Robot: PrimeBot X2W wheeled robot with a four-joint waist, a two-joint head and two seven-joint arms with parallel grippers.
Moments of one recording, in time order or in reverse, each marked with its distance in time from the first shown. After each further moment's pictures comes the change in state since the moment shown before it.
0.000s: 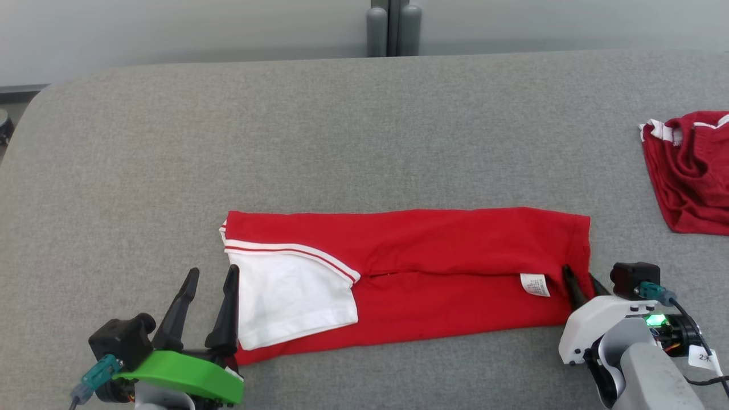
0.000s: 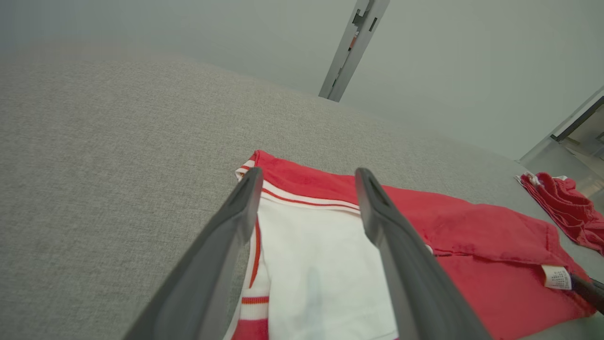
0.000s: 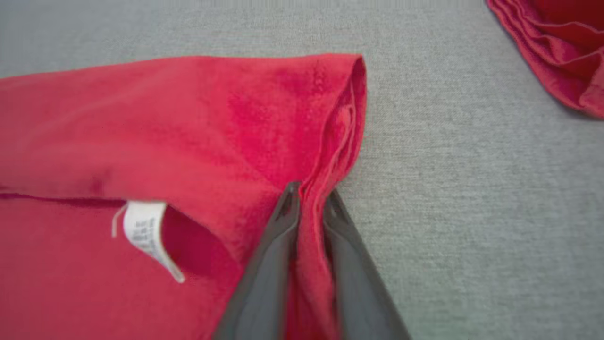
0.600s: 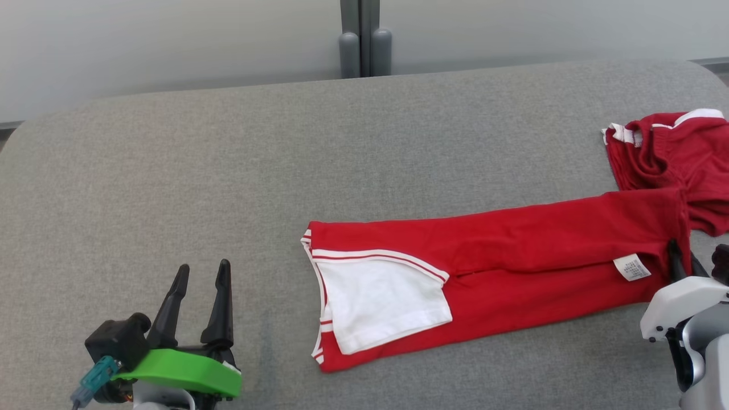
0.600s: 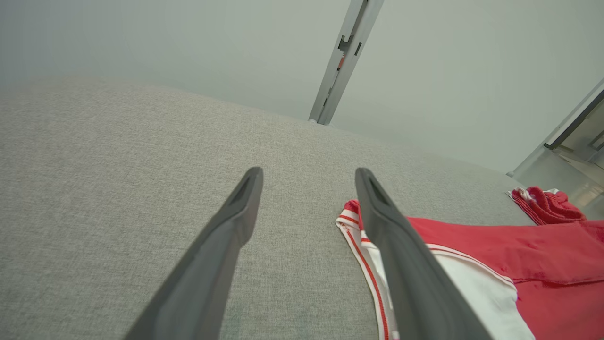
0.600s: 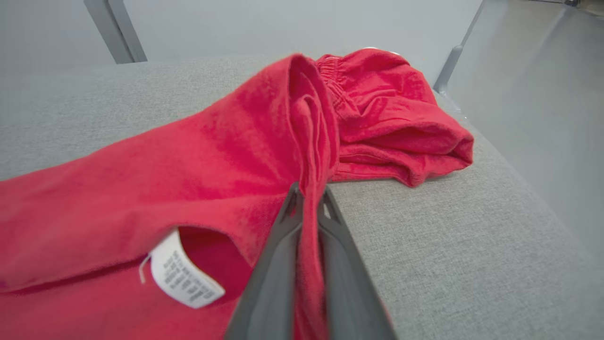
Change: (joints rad) left arm 0.009 -0.082 0.103 0.028 0.104 -0.025 0.000; right arm 0.038 -0.026 -0.287 -0.221 -0.128 0.001 0.058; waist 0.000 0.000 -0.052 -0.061
